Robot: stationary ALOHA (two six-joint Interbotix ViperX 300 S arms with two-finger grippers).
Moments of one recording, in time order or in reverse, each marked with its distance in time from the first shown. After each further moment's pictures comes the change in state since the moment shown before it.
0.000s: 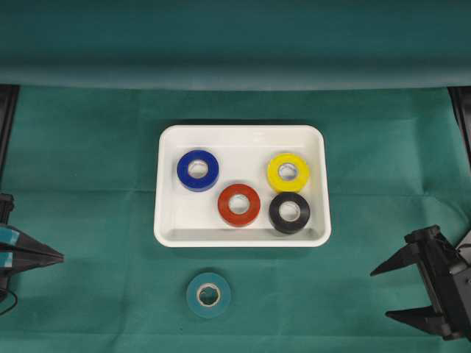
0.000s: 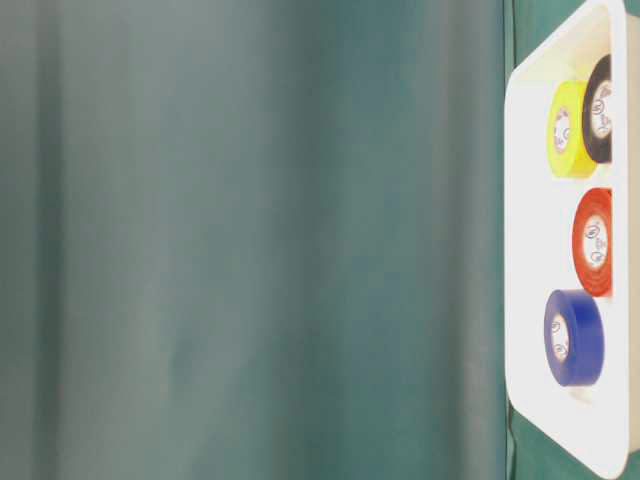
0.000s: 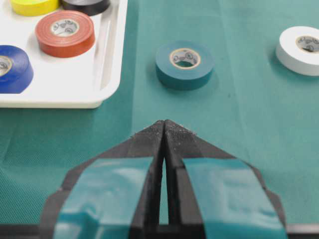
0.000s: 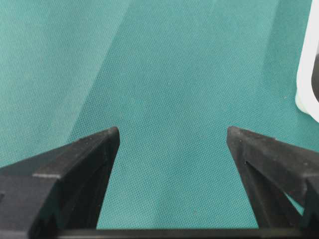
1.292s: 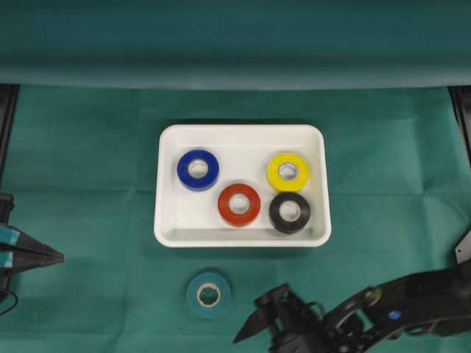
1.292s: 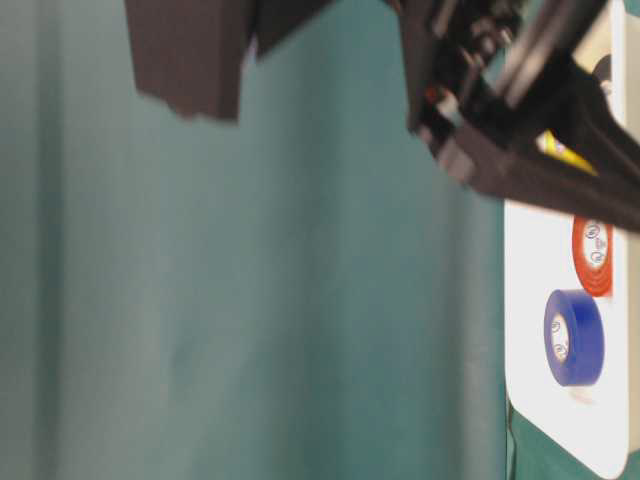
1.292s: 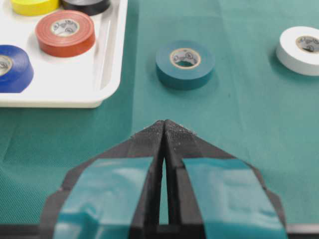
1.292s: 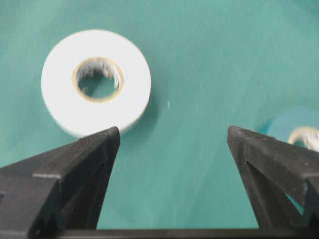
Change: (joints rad) left arm 0.000 -0.002 0.003 -0.002 0.000 -0.003; right arm 0.055 0.802 -0.709 -0.003 -0.189 -0.003
